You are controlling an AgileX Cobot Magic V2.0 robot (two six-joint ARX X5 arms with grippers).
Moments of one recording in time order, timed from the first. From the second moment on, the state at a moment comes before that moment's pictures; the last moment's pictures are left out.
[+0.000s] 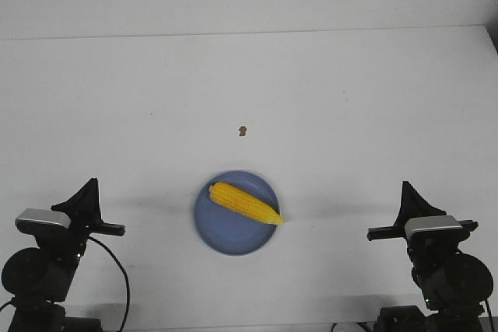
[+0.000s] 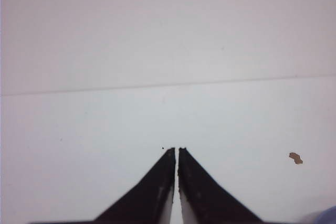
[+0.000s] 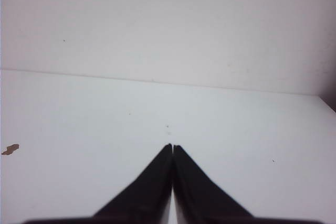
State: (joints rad) left arm -0.09 0.37 0.47 0.00 0.06 0.00; right arm 0.01 0.24 0.55 -0.36 -0.02 -0.04
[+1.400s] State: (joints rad) left arm -0.05 0.01 0.03 0.18 0.06 0.00; right arm 0.01 0.24 0.55 -0.36 -0.02 -0.04
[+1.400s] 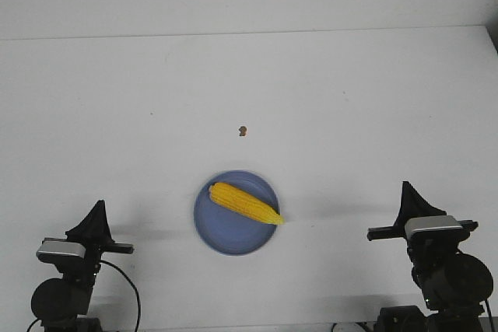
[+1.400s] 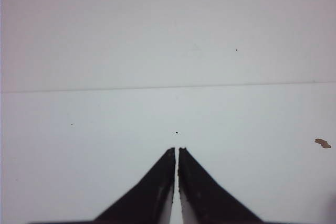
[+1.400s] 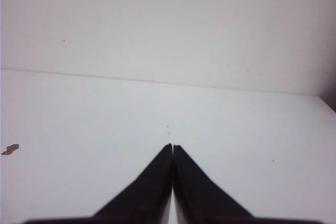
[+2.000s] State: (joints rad) left arm -0.05 0.01 0.03 0.20 0.06 0.00; right arm 0.01 0.24 0.55 -0.36 -0.02 -0.04
